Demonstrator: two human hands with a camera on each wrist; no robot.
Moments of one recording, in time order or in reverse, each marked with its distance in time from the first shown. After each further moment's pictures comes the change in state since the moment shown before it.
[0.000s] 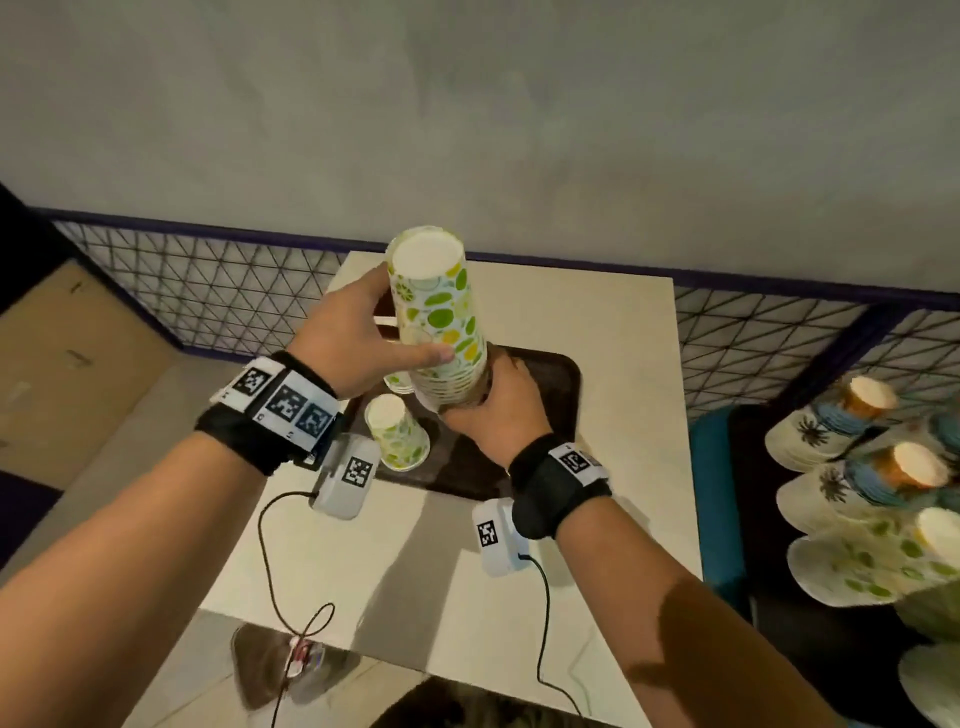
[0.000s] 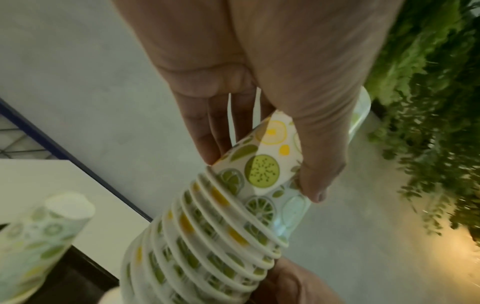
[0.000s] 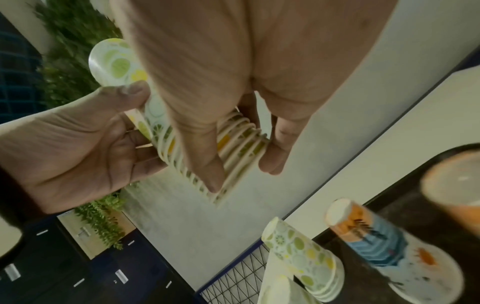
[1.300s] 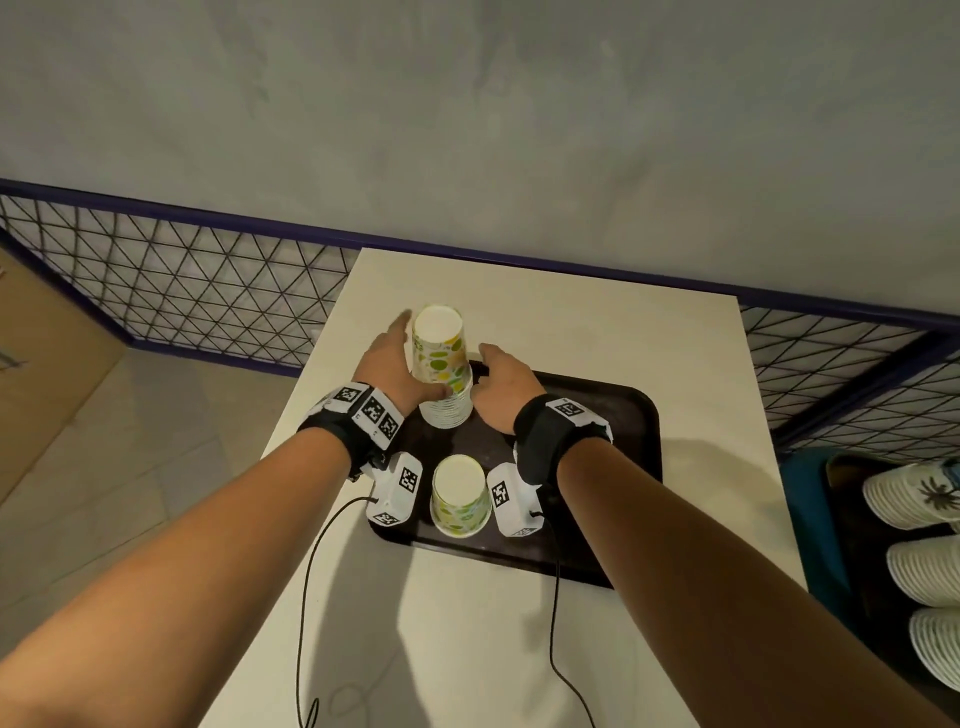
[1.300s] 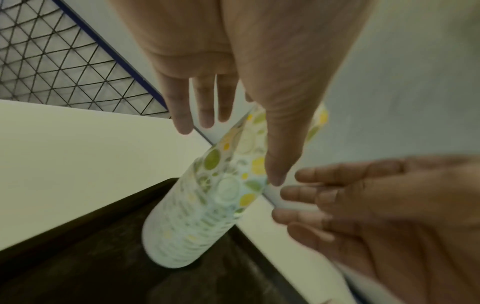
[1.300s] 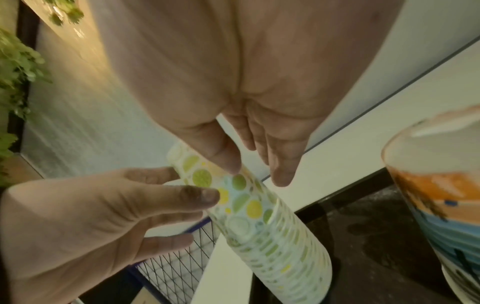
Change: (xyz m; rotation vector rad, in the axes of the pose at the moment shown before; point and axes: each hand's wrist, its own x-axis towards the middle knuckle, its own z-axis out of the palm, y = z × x) left_hand 0.150 -0.223 0.051 -0.021 -0.057 -0.242; right_hand 0.186 -0.011 0.125 -0.156 -0.217 0.240
